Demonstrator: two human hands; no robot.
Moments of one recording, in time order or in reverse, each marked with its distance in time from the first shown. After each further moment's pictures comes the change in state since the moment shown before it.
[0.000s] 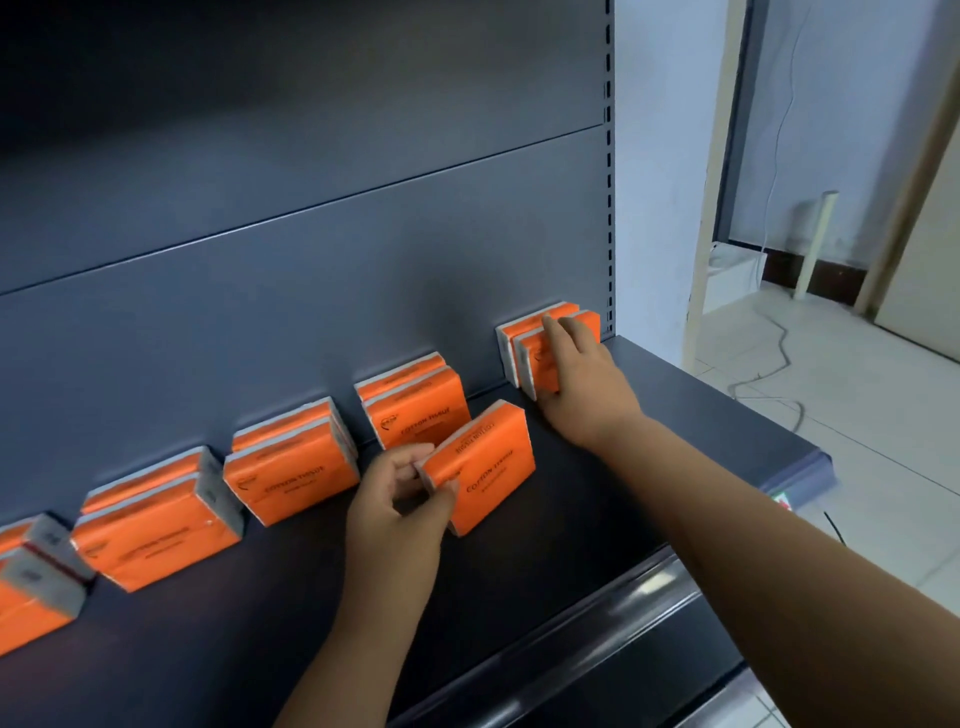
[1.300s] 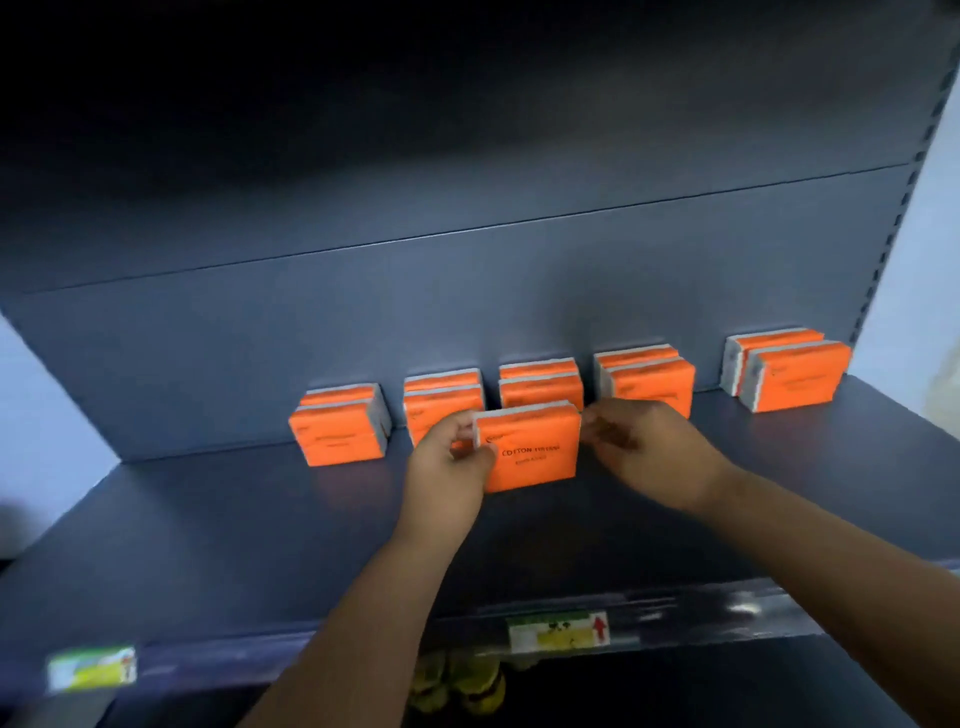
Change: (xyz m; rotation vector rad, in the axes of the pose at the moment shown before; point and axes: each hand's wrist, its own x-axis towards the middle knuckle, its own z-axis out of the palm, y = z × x) left_hand -0.032 0.013 -0.190 0.081 0.257 -0.010; right_hand -0.093 -0.181 0.025 0.370 -0.309 -0.530
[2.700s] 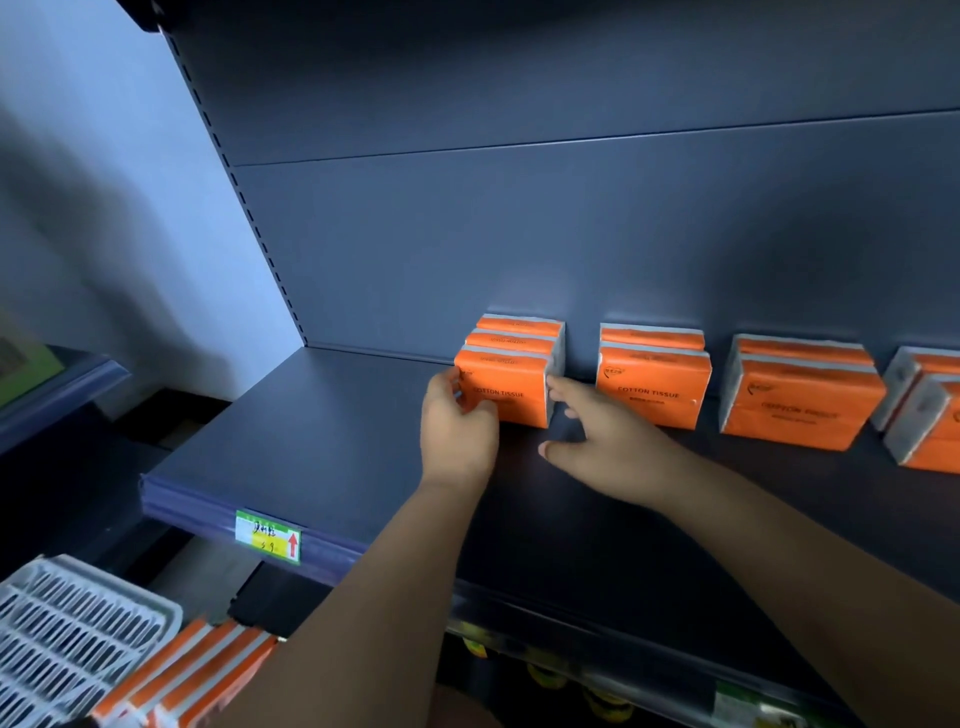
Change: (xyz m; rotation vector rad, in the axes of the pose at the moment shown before) left_hand 0.057 -0.080 -0.137 -0.002 0.455 -0.214; right_hand 0.109 -0.109 0.186 0.165 -0.453 0.014
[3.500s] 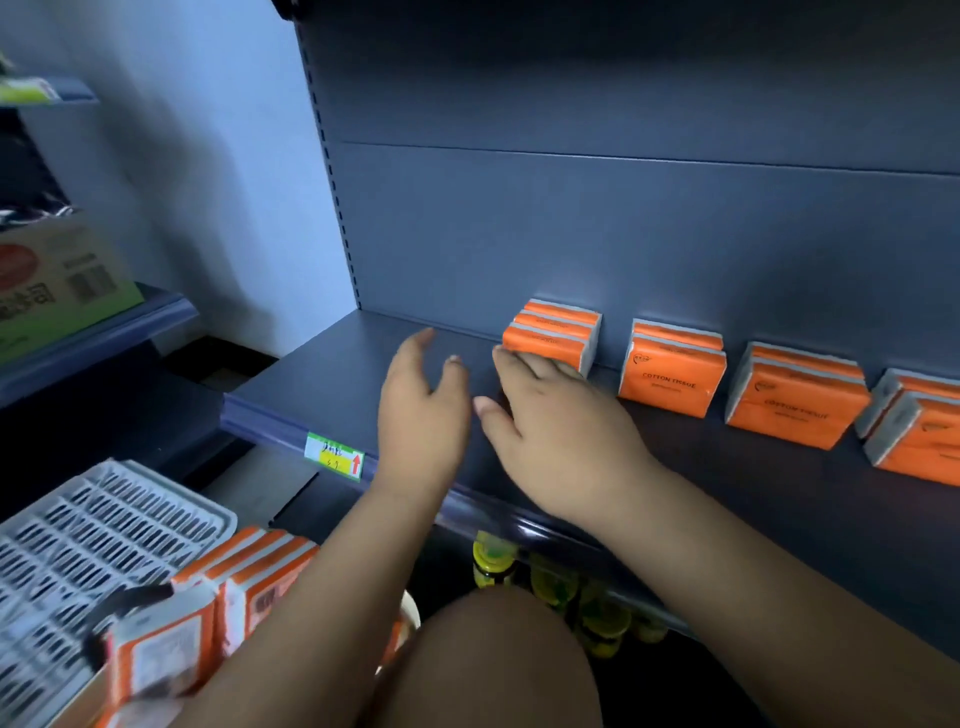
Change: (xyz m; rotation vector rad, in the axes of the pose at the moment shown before) left_hand -0.081 0.046 -0.104 0.205 0.183 0.193; right_hand -0.080 -0.155 0.028 -0.556 0.120 -0.204
